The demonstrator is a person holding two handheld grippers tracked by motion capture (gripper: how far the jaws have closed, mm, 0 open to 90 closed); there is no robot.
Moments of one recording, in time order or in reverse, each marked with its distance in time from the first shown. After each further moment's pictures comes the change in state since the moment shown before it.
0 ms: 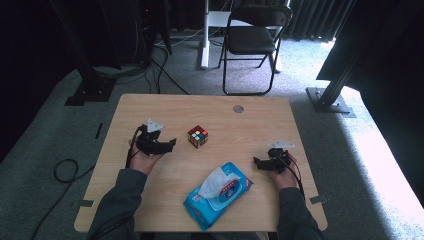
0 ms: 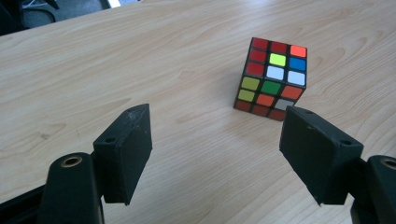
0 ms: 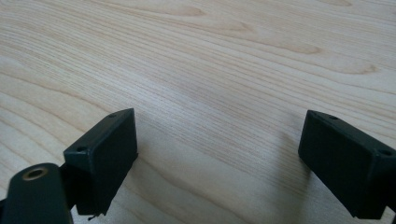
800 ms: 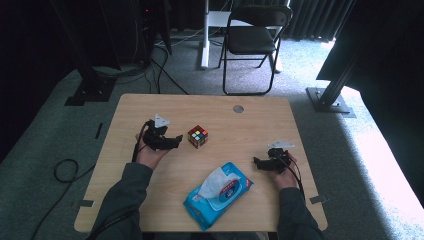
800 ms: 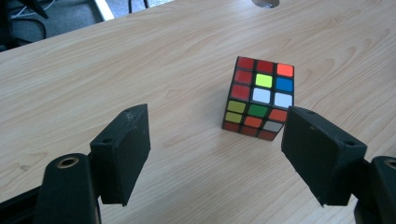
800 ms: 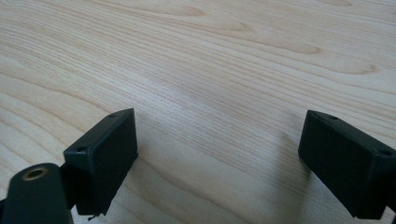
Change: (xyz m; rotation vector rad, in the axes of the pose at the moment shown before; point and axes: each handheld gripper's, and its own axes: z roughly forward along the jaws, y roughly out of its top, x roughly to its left) left arm -0.008 0.017 0.014 -0.005 -0.026 0.026; right arm 0.000 0.000 0.000 0.000 0.000 0.000
